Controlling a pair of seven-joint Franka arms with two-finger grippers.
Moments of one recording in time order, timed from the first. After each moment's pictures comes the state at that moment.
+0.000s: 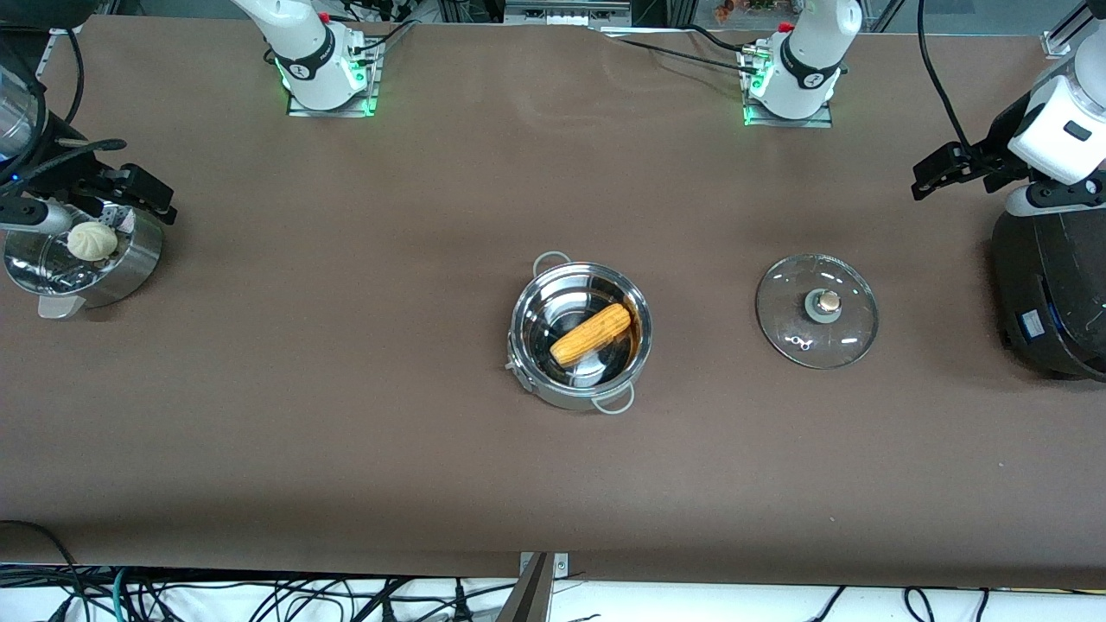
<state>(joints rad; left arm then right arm) 0.16 -0.11 -0.18 -1.76 -0.01 1.55 -0.15 -0.03 -0.04 0.04 -1.73 -0.02 1.69 0.11</state>
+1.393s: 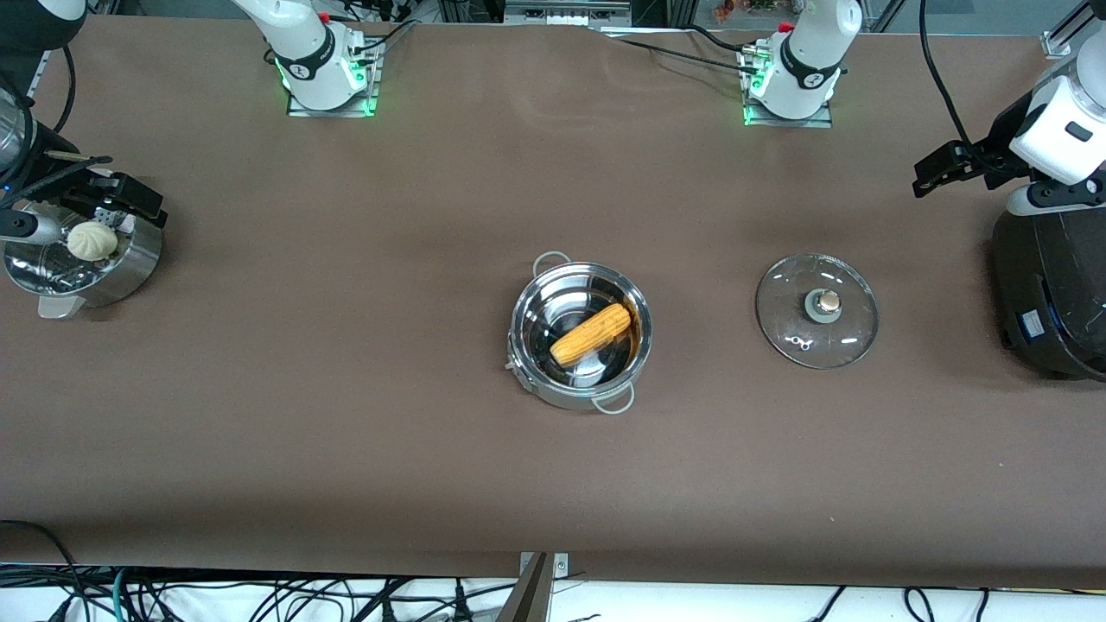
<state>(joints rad) 0.16 -0.11 -0.17 -1.76 -0.01 1.54 -0.15 -0.04 -0.03 0.03 -1.74 -0.02 1.68 0.10</state>
